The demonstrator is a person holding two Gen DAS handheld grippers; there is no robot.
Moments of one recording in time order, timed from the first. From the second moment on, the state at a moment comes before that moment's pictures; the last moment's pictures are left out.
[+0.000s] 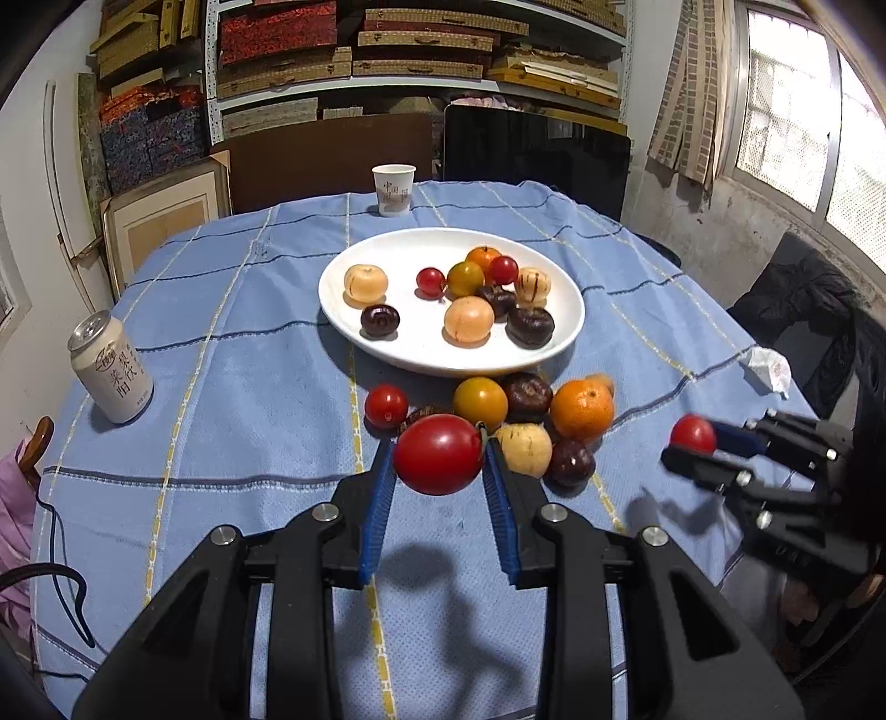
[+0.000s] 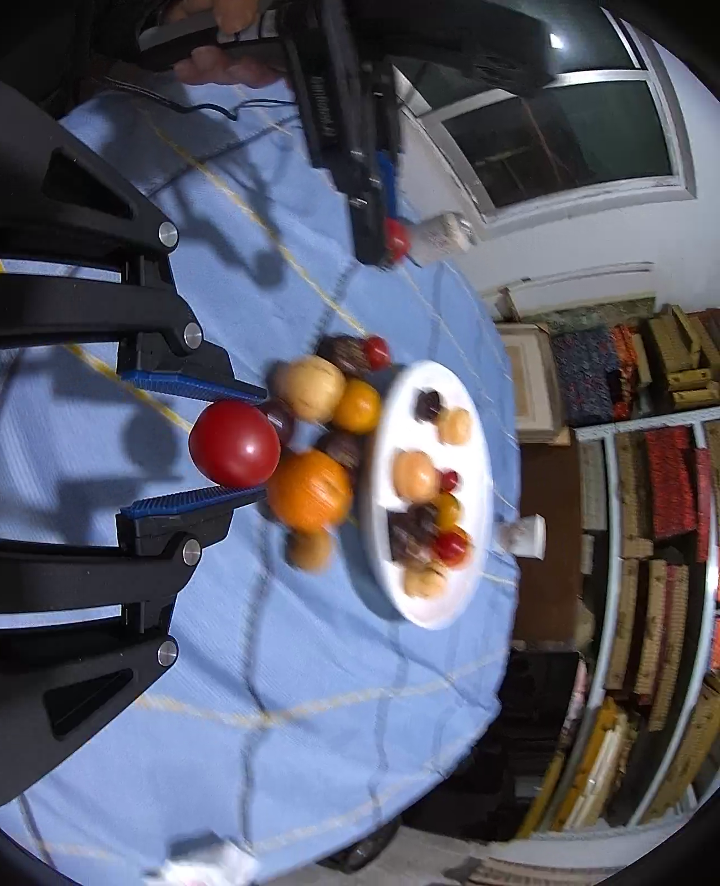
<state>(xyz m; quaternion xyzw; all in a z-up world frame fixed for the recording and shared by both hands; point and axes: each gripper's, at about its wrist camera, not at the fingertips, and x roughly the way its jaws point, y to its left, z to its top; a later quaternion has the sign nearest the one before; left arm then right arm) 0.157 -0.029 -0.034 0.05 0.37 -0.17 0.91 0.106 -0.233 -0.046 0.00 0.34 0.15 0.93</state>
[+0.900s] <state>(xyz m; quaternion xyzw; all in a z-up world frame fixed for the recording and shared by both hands) 0.351 -0.084 -0.036 0.07 0.41 -0.14 0.90 0.306 -0.233 -0.024 -0.02 0.36 0.13 0.92</state>
